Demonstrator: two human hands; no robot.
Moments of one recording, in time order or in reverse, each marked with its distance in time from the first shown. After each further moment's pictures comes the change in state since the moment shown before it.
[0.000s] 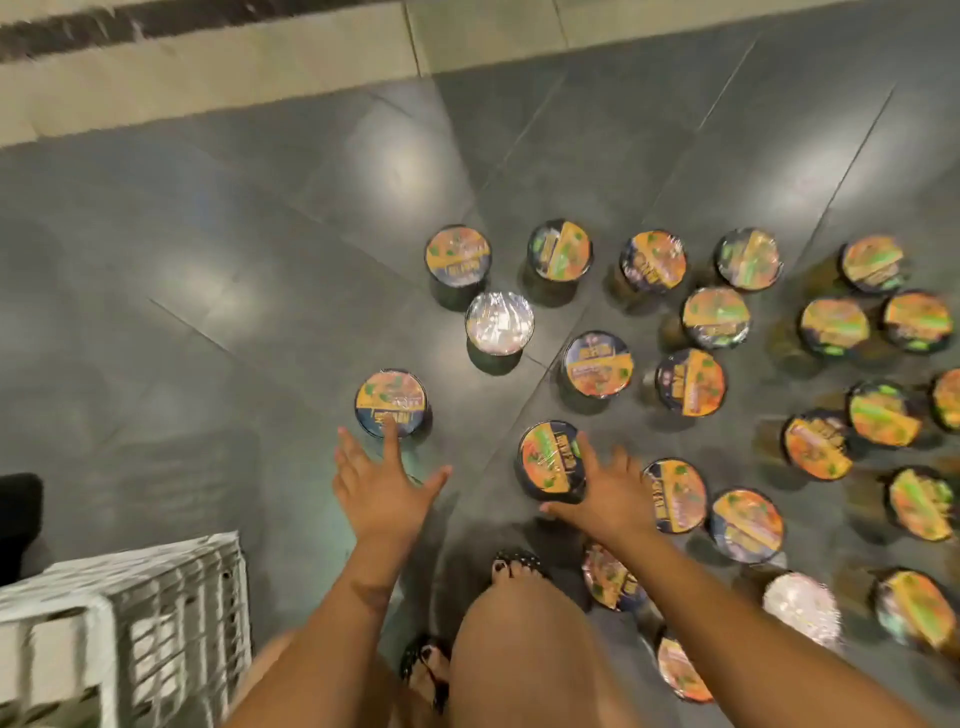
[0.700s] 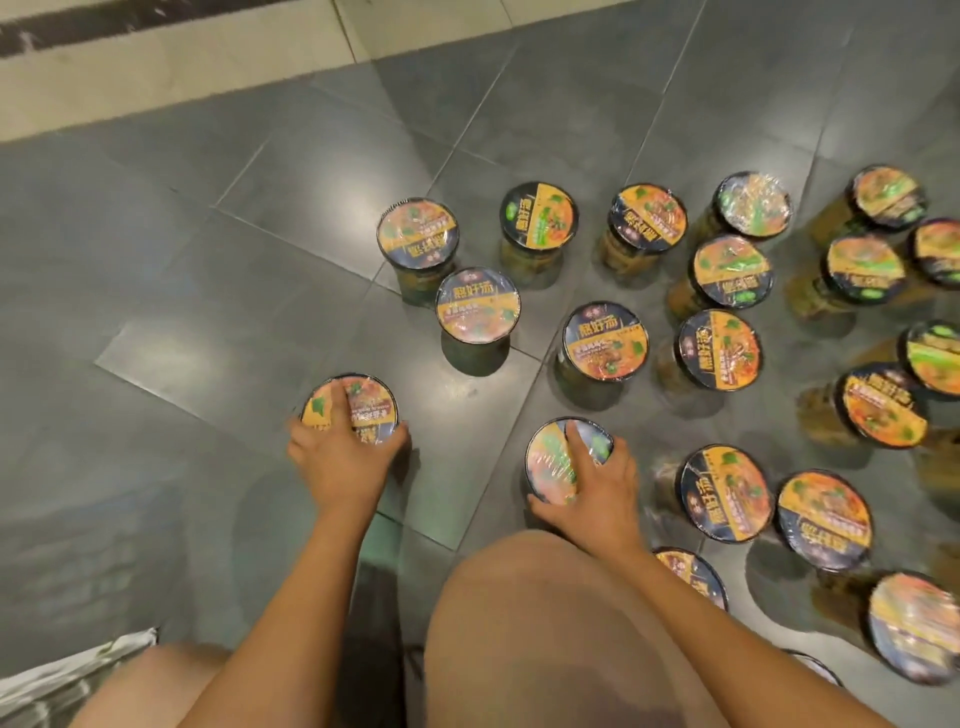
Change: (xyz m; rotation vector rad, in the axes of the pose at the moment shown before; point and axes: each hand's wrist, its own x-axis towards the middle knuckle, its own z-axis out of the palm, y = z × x) left_hand 0.133 -0.019 0.100 -0.286 0.248 0.035; right_hand 0.085 -0.014 0.122 0.433 0.426 -0.009
